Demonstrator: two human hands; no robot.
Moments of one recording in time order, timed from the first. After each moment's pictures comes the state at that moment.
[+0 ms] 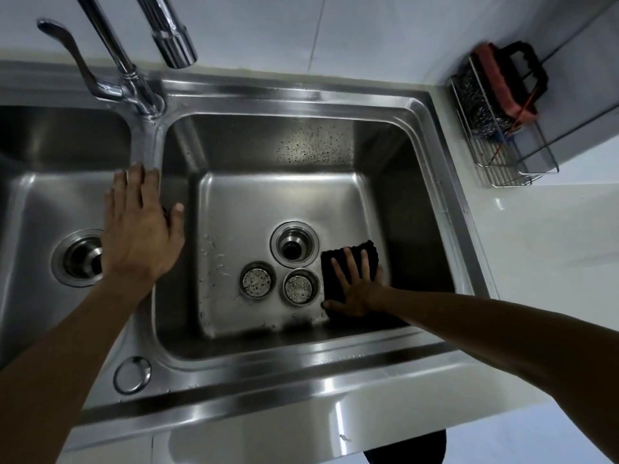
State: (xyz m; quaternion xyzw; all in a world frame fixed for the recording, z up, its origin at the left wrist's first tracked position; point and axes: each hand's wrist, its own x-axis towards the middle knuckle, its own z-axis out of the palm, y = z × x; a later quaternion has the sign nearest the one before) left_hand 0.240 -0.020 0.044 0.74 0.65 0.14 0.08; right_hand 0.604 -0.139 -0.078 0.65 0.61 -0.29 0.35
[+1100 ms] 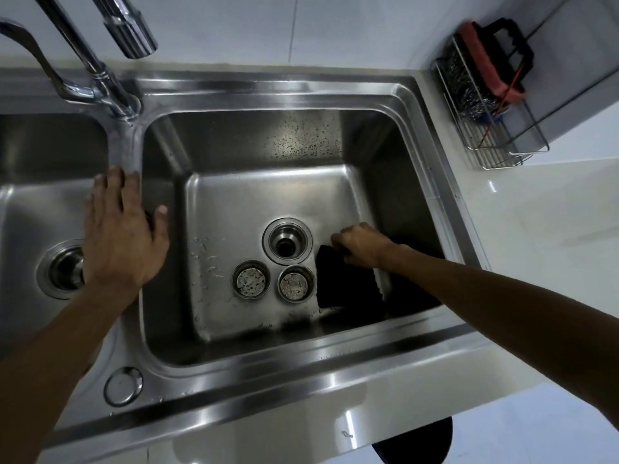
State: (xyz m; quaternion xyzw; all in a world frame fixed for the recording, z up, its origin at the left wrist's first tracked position) left_hand 0.236 -0.016 0.032 0.76 0.63 0.17 0.05; right_hand 0.632 -0.076 -0.020 0.56 0.78 -0.20 0.20
